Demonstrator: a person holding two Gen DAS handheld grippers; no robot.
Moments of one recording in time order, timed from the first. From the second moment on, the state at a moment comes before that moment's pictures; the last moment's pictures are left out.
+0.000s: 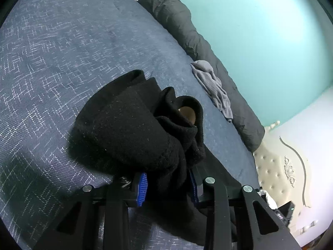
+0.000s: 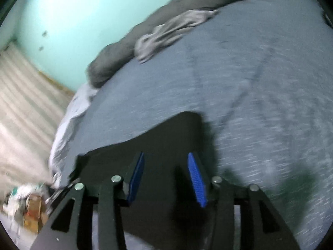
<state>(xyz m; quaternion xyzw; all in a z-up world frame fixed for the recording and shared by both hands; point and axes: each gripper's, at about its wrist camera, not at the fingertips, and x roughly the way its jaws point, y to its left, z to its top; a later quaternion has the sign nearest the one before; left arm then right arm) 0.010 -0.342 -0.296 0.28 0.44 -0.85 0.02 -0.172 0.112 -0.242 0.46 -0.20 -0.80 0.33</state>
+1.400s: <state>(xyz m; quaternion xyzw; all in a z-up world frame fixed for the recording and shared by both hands) 0.011 -0.330 -0.269 0.28 0.40 -0.87 -0.02 -0.097 -0.027 -0.264 0.48 -0.05 -0.80 0.36</state>
